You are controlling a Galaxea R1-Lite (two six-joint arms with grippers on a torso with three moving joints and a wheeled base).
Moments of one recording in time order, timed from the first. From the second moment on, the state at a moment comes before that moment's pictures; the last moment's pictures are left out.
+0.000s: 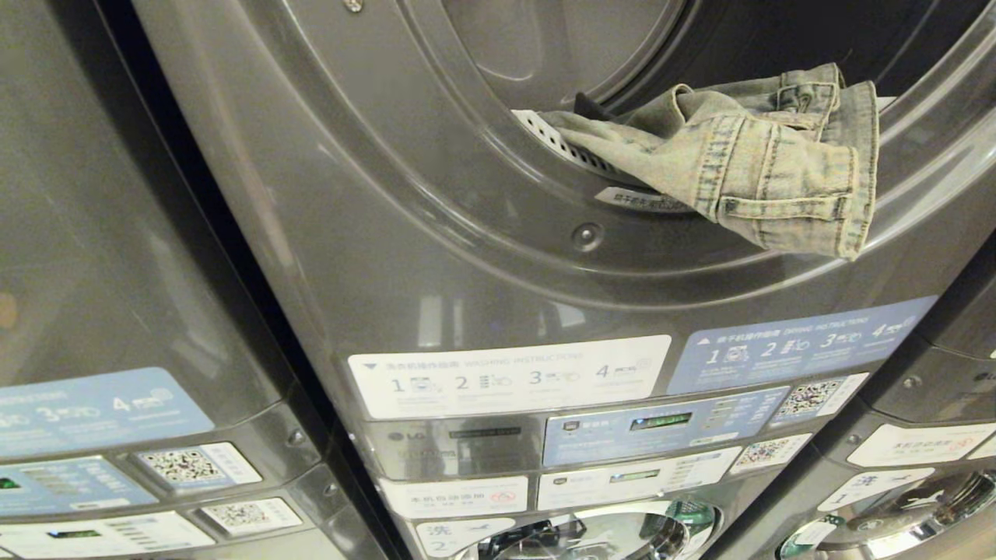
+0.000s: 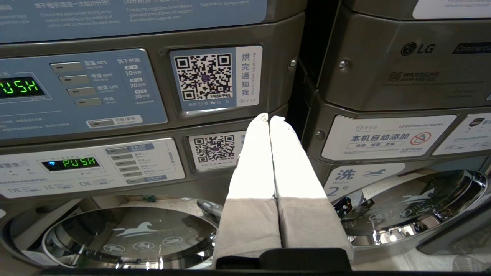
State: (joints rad) left arm 0.00 0.00 0.00 0.00 0.00 0.01; right arm 0.71 1.56 -1.78 -0.19 -0.35 -0.17
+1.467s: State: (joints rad) left arm 0.00 0.00 0.00 0.00 0.00 0.01; right arm 0.72 1.09 -1.40 0.51 -0.09 0.48
